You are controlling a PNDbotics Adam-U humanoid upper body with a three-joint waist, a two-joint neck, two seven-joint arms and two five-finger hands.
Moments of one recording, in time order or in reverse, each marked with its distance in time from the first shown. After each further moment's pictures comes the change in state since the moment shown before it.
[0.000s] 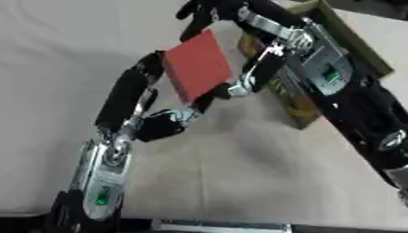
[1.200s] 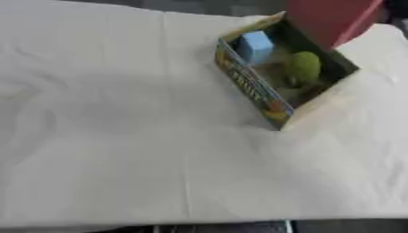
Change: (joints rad) left arm -0.032 0.515 0.253 -0.216 0.647 0.114 0.116; right arm 0.429 -0.418 -0.431 -0.230 -0.781 0.343 0.216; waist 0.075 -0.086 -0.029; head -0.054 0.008
